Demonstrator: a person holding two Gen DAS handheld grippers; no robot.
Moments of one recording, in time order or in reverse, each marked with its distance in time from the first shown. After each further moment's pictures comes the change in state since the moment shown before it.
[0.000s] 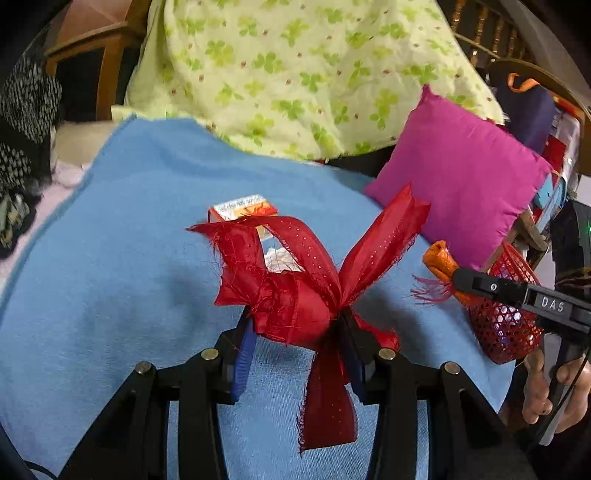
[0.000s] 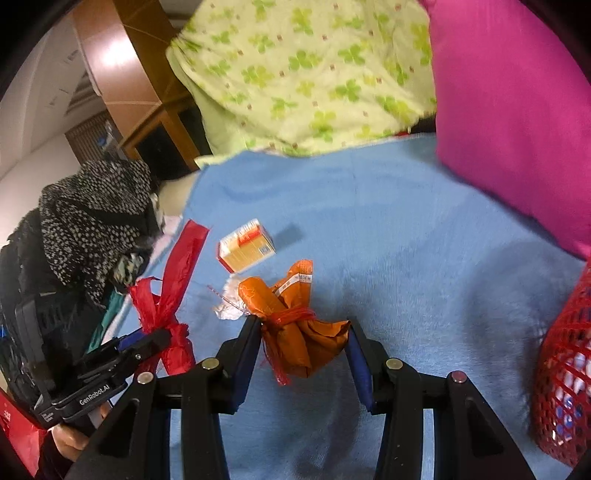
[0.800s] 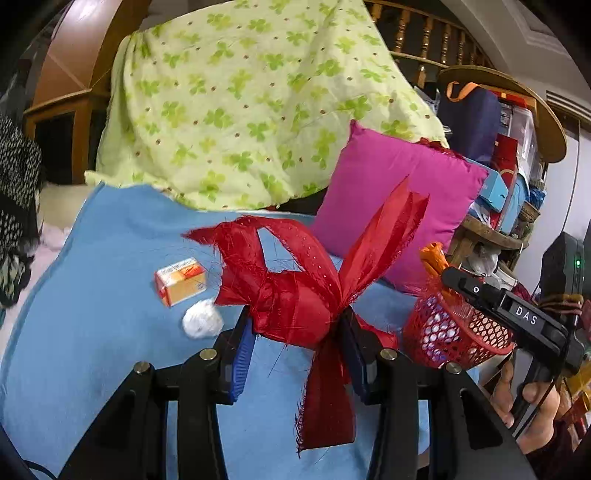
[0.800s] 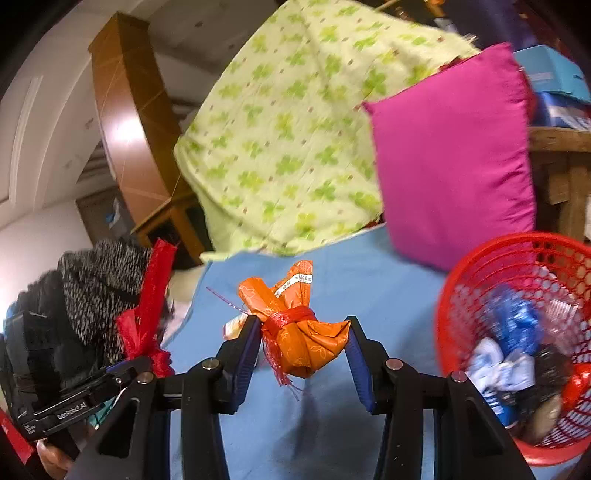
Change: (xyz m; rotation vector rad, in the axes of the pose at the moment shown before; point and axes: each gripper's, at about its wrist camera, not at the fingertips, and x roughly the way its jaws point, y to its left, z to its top) left arm -0.067 -0.113 0.016 0.110 -0.149 -0.071; right arm -0.137 -0.040 -0.025 0.073 -0.393 -0.014
